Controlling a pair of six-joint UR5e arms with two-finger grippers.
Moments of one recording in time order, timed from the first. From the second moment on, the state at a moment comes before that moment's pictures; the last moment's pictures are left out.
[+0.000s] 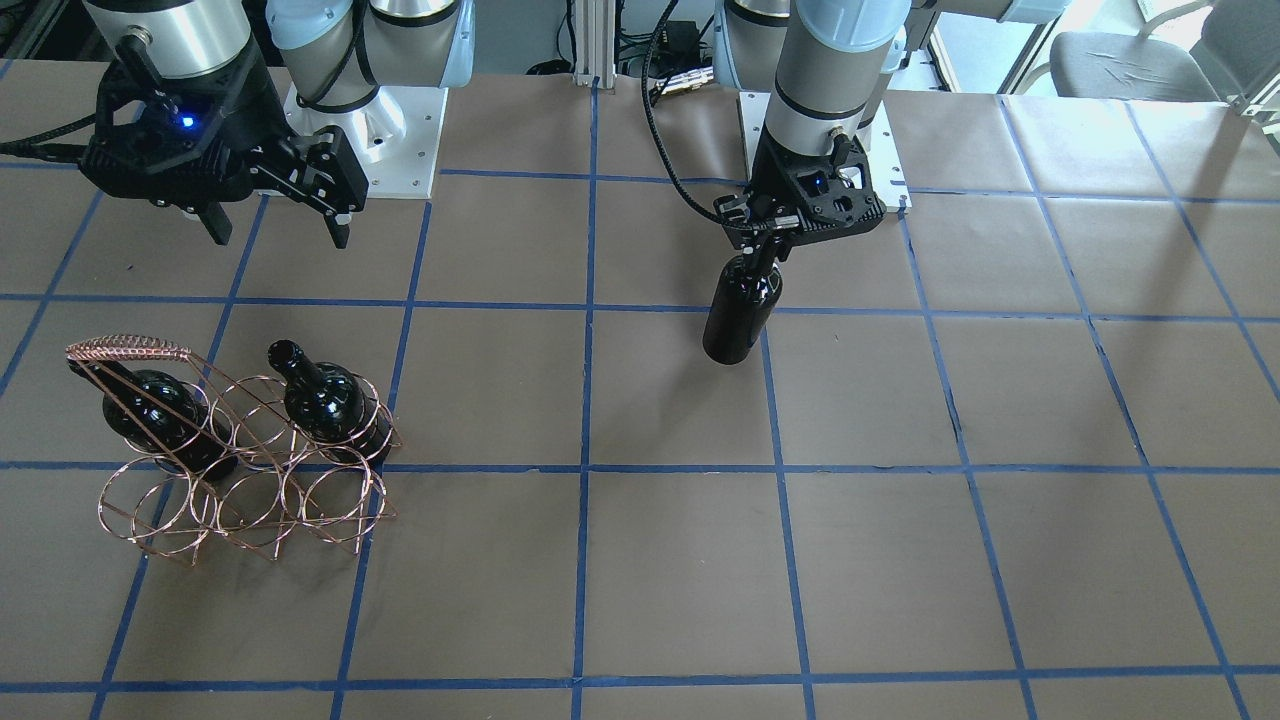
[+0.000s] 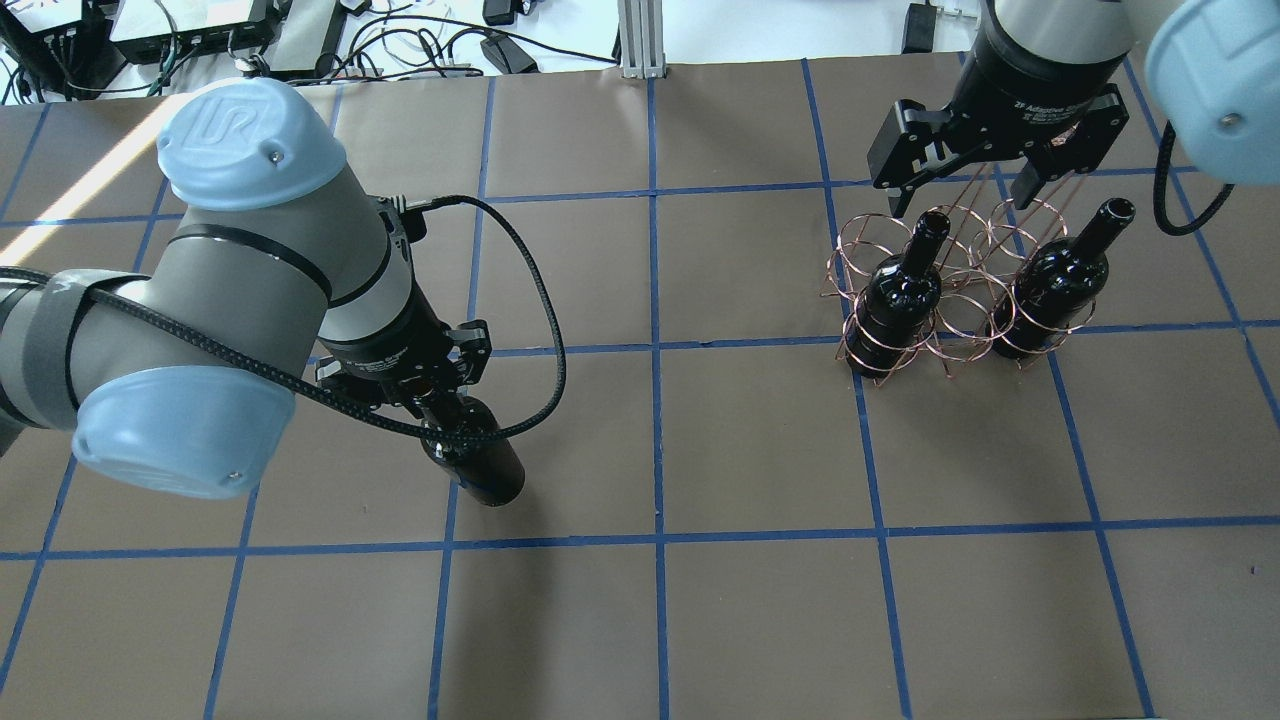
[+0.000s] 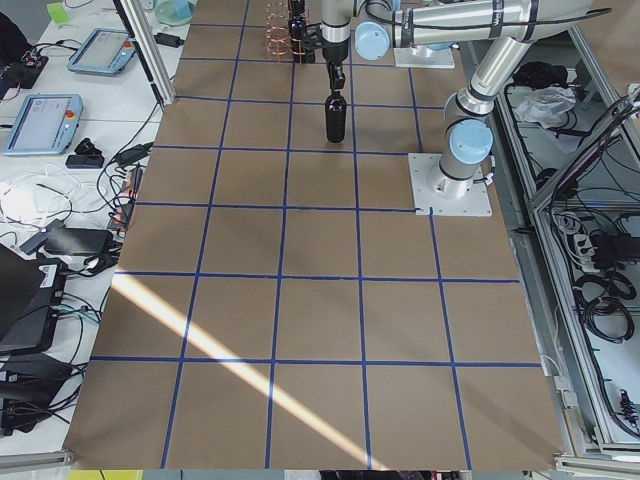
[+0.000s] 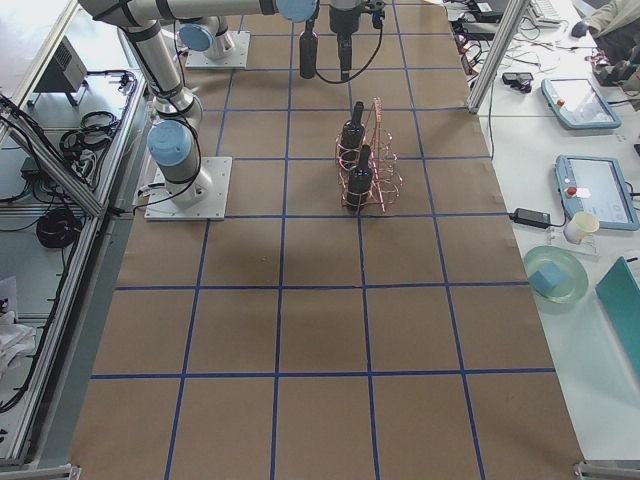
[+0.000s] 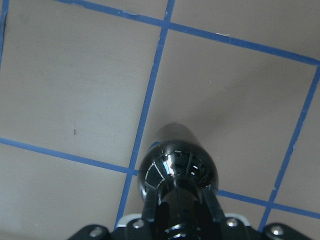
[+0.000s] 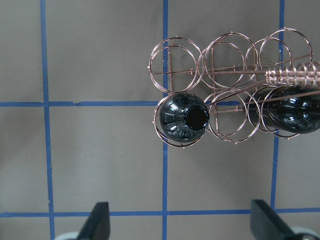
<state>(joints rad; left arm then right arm) -1.71 -1.46 -1.93 -1.37 1.58 -0.40 1.58 -1.59 1.55 -1.57 -1.60 0.00</state>
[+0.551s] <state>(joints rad) -1.71 -1.47 -1.92 -1.37 1.56 -0.40 1.58 -1.60 1.55 -1.57 -1.59 0.00</state>
